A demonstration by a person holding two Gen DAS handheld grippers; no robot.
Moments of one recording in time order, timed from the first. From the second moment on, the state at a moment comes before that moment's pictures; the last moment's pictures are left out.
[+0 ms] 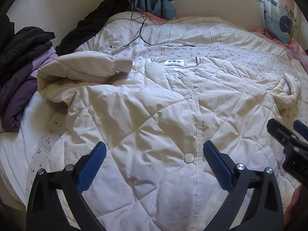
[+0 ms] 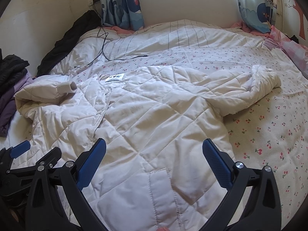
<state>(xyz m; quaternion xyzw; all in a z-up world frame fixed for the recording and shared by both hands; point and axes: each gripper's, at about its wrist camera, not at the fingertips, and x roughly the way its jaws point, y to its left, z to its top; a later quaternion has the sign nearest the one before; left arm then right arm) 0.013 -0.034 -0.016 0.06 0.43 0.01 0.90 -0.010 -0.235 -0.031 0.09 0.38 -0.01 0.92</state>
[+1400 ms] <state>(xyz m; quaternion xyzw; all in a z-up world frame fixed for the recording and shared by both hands) 0.026 -0.043 -0.028 0.03 0.47 -0.03 0.88 0.096 -0.519 -0.012 0.02 0.42 -0.24 0.87</state>
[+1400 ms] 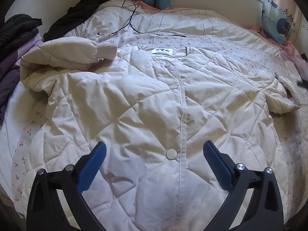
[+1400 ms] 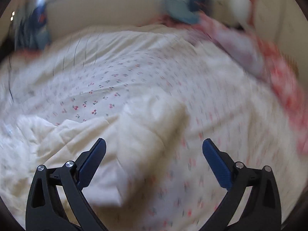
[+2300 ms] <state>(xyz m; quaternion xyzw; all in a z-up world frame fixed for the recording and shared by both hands) 0.026 -0.056 -0.035 0.05 0.47 -0.04 0.88 -0.031 -0.725 -0.111 0.56 0.29 -0.10 0.77</state>
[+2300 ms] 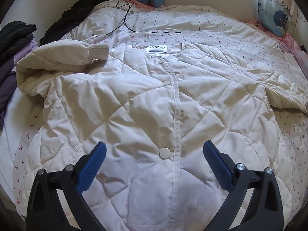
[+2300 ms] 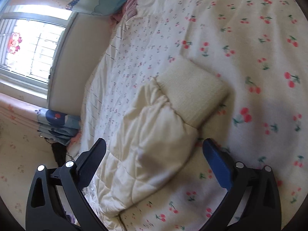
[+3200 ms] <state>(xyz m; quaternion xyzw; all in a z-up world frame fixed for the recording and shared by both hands) 0.015 -0.018 -0.022 0.03 0.47 -0.02 0.88 0.050 -0.631 0.075 0.44 0.12 0.07 0.89</state>
